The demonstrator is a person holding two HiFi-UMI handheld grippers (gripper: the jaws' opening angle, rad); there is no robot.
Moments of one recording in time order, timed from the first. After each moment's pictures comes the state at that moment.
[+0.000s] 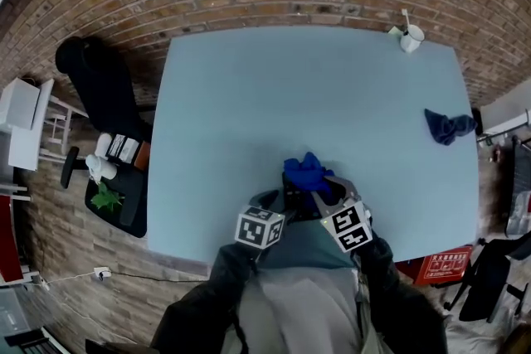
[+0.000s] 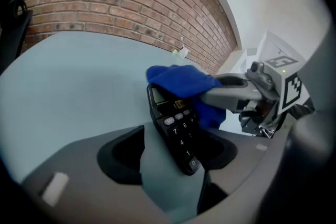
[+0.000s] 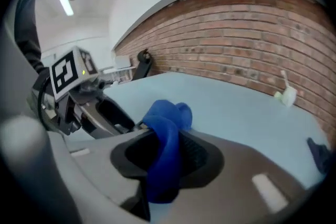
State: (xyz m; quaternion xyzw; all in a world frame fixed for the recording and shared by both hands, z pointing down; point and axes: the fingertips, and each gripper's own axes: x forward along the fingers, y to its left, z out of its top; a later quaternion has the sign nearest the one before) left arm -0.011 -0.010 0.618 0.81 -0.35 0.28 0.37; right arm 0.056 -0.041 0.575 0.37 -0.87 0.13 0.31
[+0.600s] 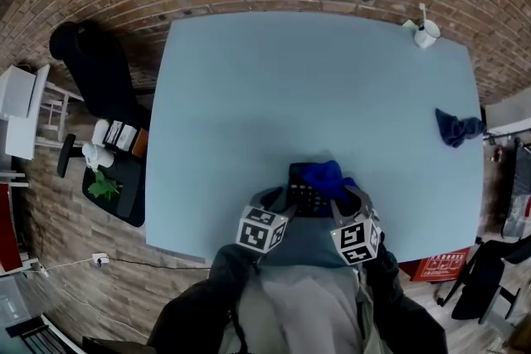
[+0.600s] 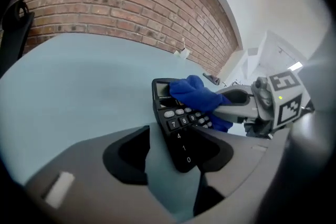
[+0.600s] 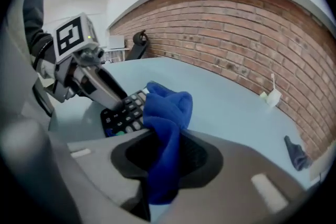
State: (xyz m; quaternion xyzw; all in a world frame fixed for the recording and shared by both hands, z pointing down) left arm -0.020 -0.012 0.622 0.81 -0.36 0.27 0.37; right arm 0.096 -0.022 0.598 0.41 -0.82 0.10 0.39
